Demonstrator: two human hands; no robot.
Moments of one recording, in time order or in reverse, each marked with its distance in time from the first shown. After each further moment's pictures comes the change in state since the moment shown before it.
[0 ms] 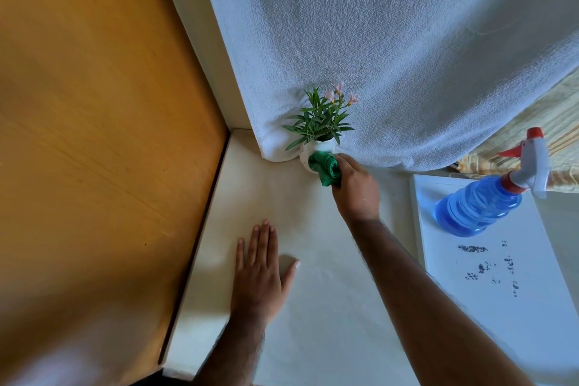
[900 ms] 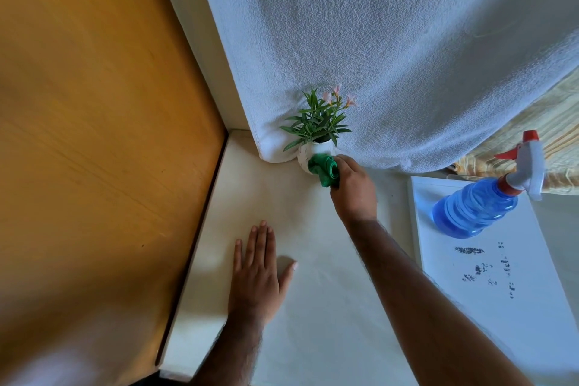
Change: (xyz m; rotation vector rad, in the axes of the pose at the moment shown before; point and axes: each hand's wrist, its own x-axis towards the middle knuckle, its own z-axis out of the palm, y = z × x) left_hand 0.000 0.000 0.001 -0.005 0.001 -0.009; right_hand 0.001 0.000 -0.001 0.027 -0.011 -0.002
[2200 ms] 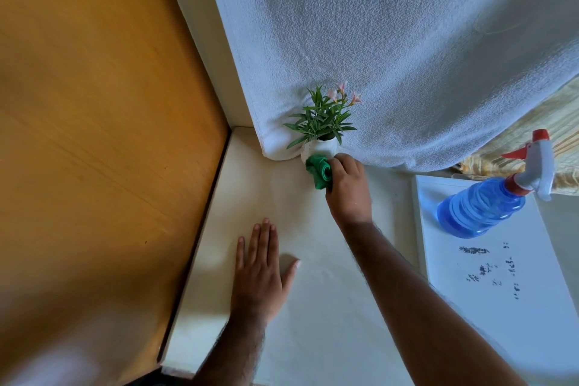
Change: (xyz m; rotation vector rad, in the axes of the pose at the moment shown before) left_hand 0.001 -0.002 0.003 -0.022 0.033 0.015; right_hand -0.007 -0.007 0.015 -0.051 -0.026 -0.077
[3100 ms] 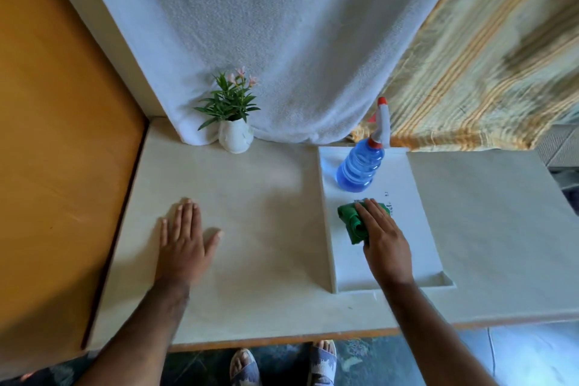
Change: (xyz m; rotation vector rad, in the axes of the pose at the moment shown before) left_hand -0.005 0.007 -0.004 -0.021 0.117 0.029; right_hand -0.201 0.139 -0.163 -0.200 -0.023 0.172
